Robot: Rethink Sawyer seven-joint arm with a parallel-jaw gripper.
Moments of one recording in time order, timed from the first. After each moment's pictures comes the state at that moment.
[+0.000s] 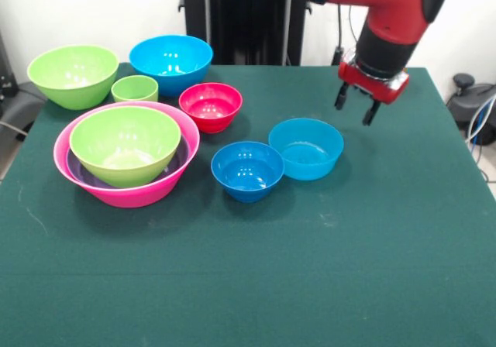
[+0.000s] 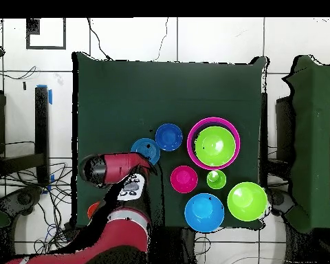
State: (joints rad) arm 0.16 -0.44 -0.11 1.71 0.03 0.50 2.46
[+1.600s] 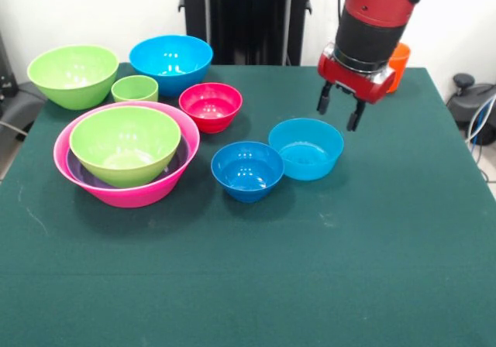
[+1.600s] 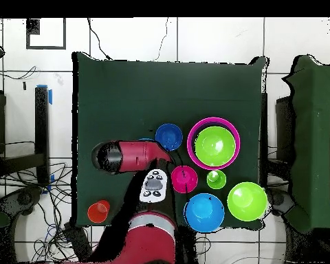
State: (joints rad) arm 0.05 -0.51 -0.11 1.67 -0.02 0.51 2.46
